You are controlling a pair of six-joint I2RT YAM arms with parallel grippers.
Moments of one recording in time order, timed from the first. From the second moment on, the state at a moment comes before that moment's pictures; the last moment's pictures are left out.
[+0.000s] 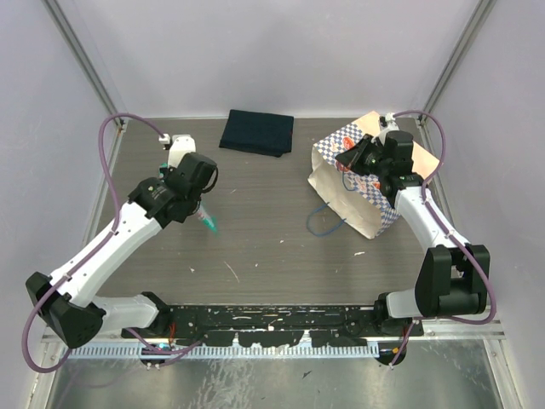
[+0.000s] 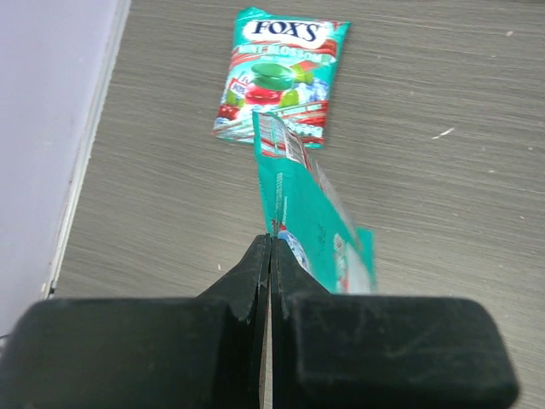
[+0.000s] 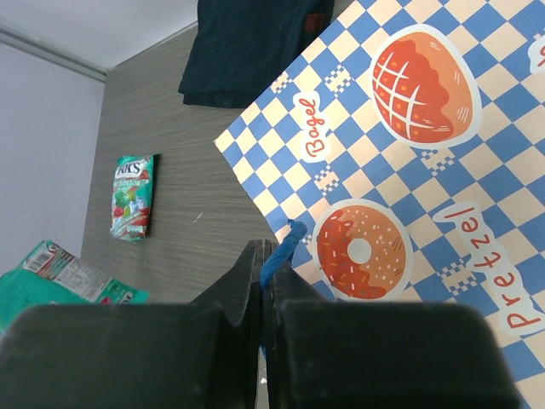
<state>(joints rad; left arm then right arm) -0.65 1.22 1.28 -0.93 -0.79 -0.50 0.04 1.38 1.00 -0.02 -0.41 0.59</state>
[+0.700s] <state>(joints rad) -0.69 1.24 1.29 -0.97 -0.88 -0.44 0.04 1.38 1.00 -0.02 -0.43 0.59</state>
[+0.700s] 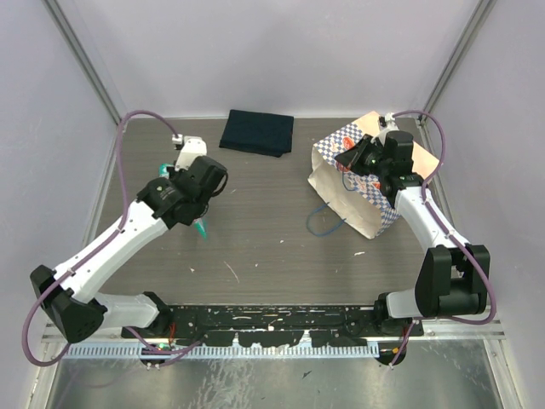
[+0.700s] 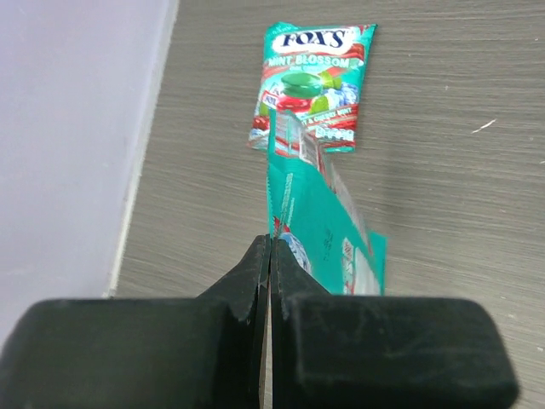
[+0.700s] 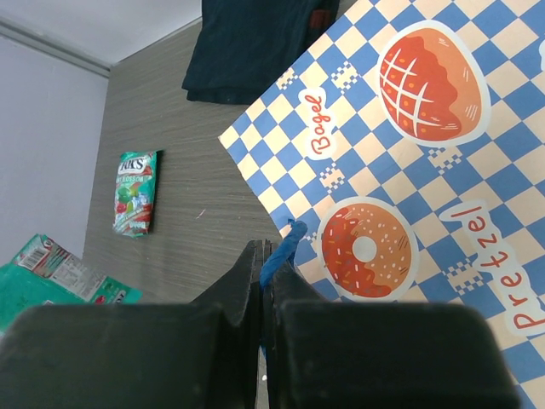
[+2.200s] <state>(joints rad) -1.16 1.70 1.22 -0.36 -0.38 -0.17 0.04 1.36 1.00 -0.04 -0.43 0.55</state>
